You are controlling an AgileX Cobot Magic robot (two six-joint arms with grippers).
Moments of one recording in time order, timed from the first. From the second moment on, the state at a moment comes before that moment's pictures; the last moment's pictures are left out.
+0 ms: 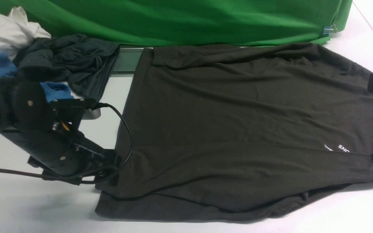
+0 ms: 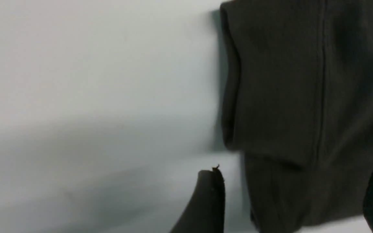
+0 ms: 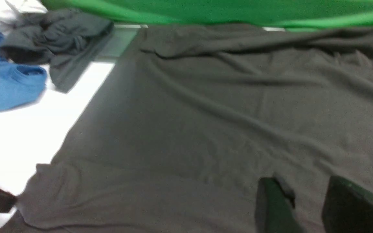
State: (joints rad) right arm 0.18 0.87 -0.84 0.35 0.62 -0.12; left arm -0.19 1.54 -0.85 -0.18 0.75 0.02
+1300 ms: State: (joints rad) right arm 0.19 0.87 -0.84 0.35 0.58 -0.12; left arm -0.19 1.45 -1.07 -0.37 0.70 0.35
